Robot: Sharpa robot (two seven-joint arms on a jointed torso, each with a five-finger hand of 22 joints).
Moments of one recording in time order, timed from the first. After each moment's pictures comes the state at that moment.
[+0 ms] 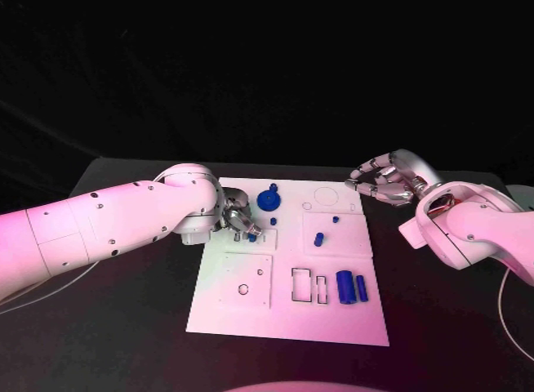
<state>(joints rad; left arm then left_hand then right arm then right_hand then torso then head) 1.29 -0.64 -0.06 1.40 -1.11 0.26 -0.56 0.96 -0.17 0.57 0.24 0.50 0.95 0.00 0.75 0.88 1.34 -0.06 1.15 0.98 1.47 -0.11 1.56 1.31 0.07 1.47 -0.01 1.43 1.31 1.31 -0.99 -0.14 1.69 -0.91 -0.61 -0.14 1.31 -0.14 0.14 0.29 0.39 0.91 0.15 0.20 0.41 1.46 0.07 1.40 1.31 1.46 0.00 1.56 1.31 0.03 1.47 0.11 1.43 1.31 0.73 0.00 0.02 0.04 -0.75</state>
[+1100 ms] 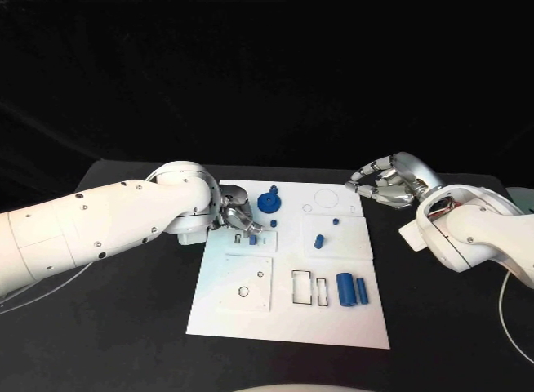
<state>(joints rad) 1.30 -0.69 -0.02 1.47 -1.11 0.25 -0.55 0.95 -0.18 0.48 0.29 0.48 0.95 0.00 0.73 0.88 1.34 -0.06 1.15 0.98 1.47 -0.11 1.56 1.31 0.07 1.46 -0.01 1.43 1.31 1.31 -0.99 -0.14 1.68 -0.91 -0.61 -0.14 1.29 -0.14 0.14 0.29 0.37 0.91 0.15 0.20 0.41 1.46 0.07 1.40 1.31 1.46 0.00 1.55 1.31 0.03 1.46 0.10 1.42 1.31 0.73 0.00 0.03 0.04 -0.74</state>
